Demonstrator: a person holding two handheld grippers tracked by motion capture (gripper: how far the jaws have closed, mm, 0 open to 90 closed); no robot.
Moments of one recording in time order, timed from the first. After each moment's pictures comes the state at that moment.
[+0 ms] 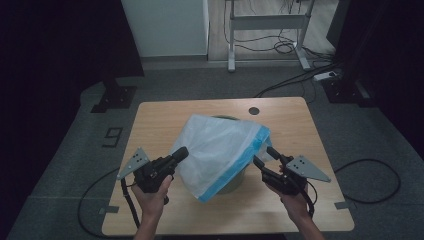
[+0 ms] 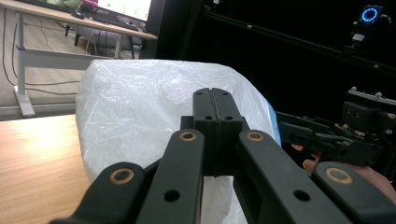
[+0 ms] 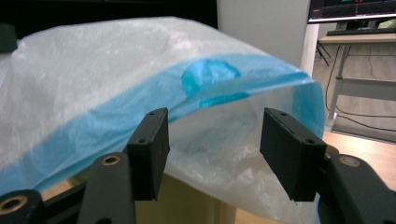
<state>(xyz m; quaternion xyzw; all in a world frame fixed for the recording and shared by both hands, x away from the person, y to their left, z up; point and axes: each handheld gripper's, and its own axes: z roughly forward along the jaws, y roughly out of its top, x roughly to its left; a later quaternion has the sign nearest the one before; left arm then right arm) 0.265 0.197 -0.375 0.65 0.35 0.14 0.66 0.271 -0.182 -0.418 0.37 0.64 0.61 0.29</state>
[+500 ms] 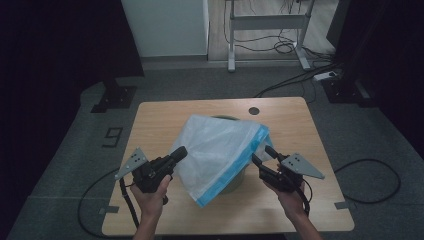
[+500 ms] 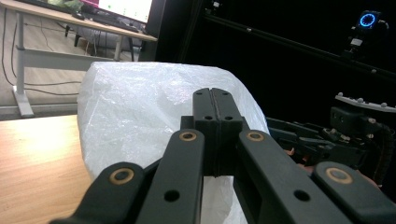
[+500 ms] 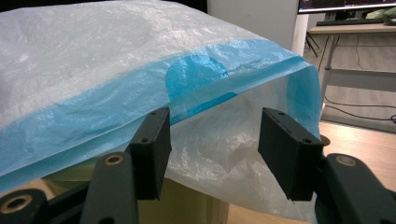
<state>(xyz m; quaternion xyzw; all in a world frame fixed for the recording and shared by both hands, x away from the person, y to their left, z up) 0.265 0.199 -0.374 0.64 0.35 0.14 0.67 0.279 -0.175 -0.424 0.39 0.64 0.59 0.29</state>
